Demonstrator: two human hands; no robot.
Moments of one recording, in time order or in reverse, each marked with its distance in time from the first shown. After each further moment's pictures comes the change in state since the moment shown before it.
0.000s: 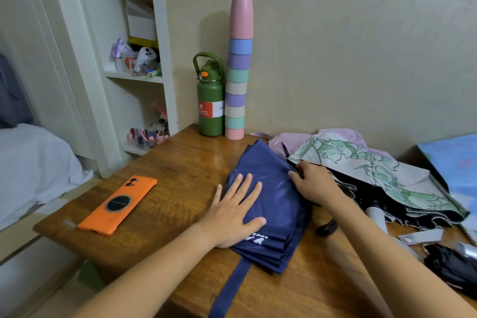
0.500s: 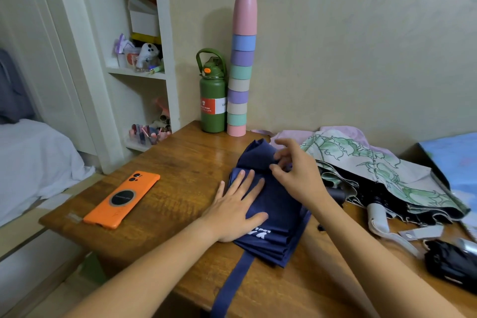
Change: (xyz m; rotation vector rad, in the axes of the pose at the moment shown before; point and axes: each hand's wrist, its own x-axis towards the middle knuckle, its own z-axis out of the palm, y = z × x) left_hand 0.001 0.000 0.001 -0.027 0.020 -0.003; right_hand -0.031 -0.052 0.000 0.417 0.228 -0.318
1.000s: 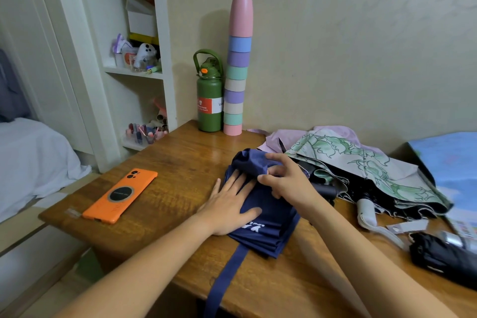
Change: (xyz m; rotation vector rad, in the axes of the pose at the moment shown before) left_hand -0.001 0.001 -0.002 -0.031 0.043 0.007; right_hand -0.024 -0.011 -0.001 0.558 -0.234 0.431
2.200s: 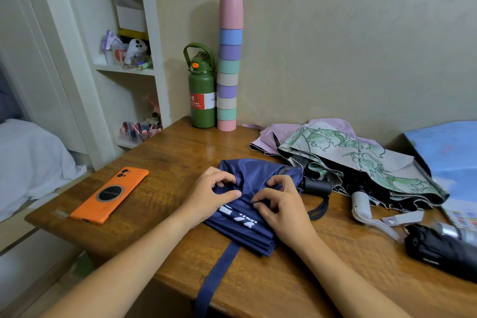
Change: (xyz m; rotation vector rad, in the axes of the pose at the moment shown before) left_hand -0.007 -0.014 -0.009 -0.710 0.377 -0.129; right_hand -0.045 0.054 0.006 -0.612 0.134 -0.361
